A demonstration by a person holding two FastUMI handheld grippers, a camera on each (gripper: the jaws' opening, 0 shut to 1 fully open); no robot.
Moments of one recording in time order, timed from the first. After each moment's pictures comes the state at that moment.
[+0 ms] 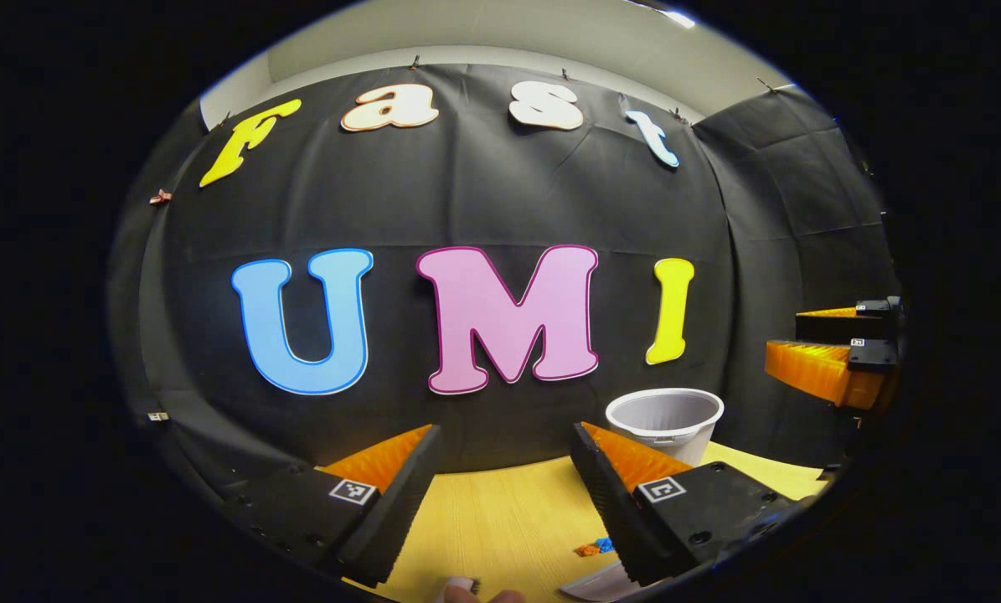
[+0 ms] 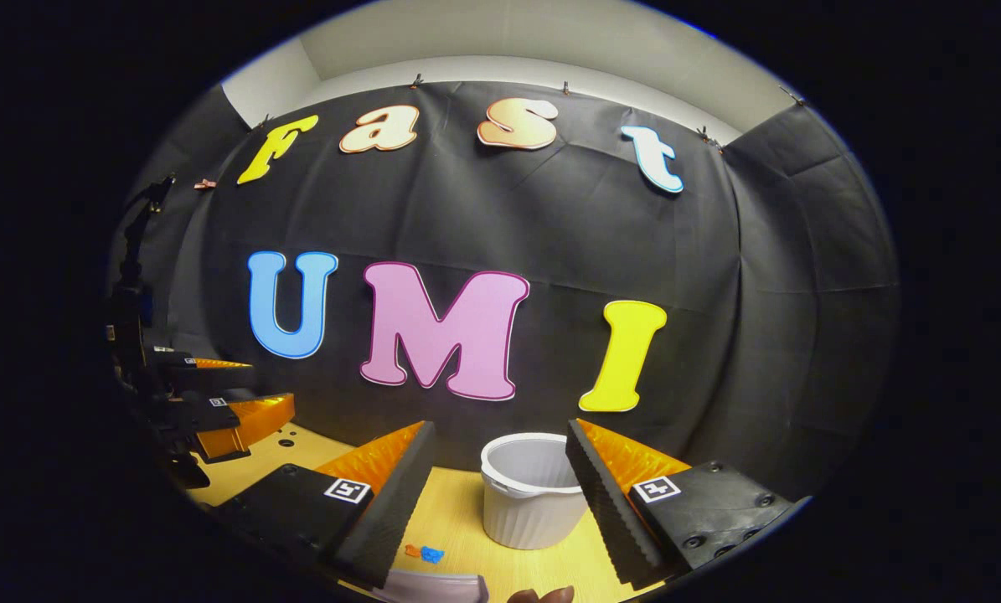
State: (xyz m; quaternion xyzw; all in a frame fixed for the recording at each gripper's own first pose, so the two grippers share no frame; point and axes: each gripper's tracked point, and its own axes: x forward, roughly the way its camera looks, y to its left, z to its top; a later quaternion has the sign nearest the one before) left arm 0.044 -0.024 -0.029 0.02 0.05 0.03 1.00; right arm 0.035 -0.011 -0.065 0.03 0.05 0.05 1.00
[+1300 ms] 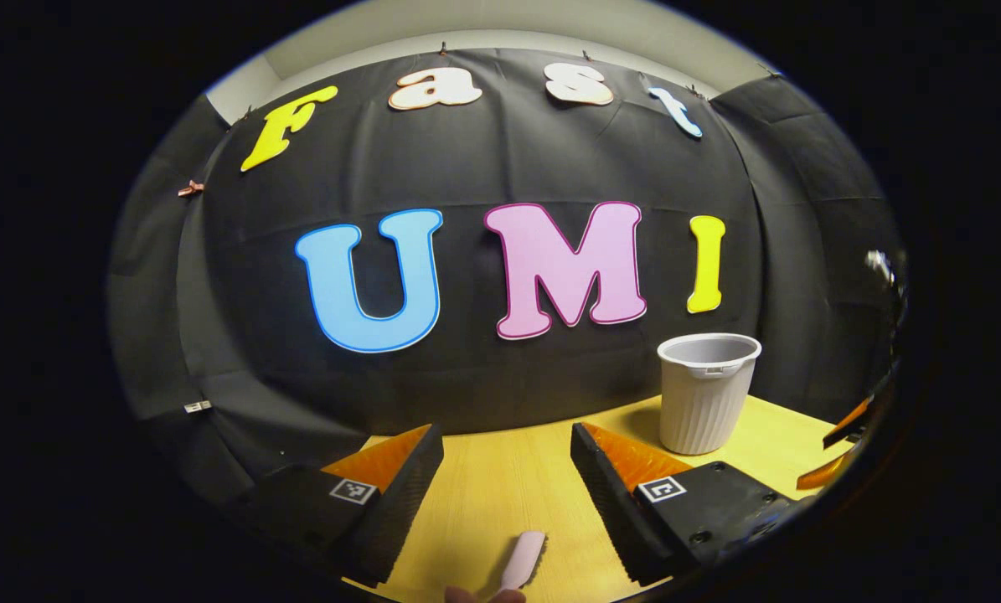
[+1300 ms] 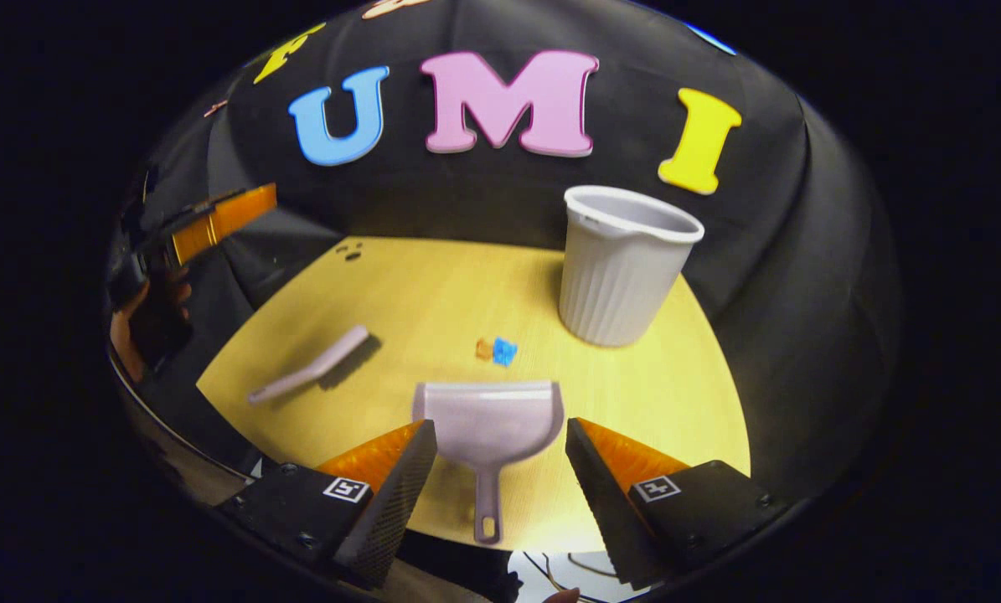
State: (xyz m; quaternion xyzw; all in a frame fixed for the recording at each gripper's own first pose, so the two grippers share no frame) left arm -0.039 0.056 -0.084 0.04 0.10 0.09 0.99; right arm -0.139 0.057 -0.292 0.03 0.45 0.16 0.88
